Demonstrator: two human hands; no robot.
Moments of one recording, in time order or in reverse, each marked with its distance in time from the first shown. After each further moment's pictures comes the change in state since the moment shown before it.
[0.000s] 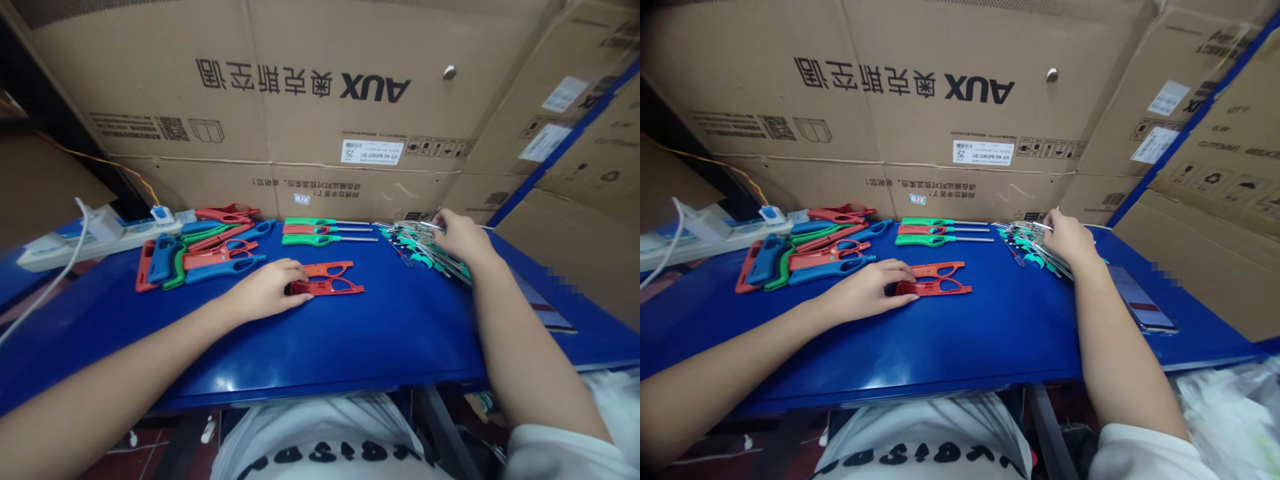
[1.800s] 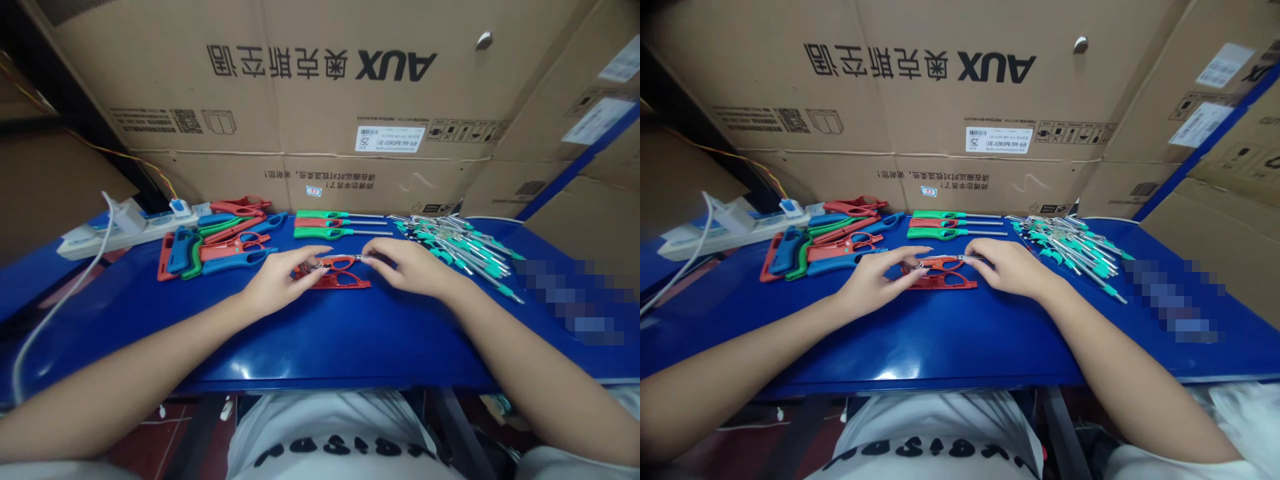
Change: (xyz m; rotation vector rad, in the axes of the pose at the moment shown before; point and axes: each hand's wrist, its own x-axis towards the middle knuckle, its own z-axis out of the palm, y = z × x) left_hand -0.002 0.015 0.007 -0.155 0.383 -0.009; right_hand -0.068 -0.095 0.015 0.490 -0.074 -0.951
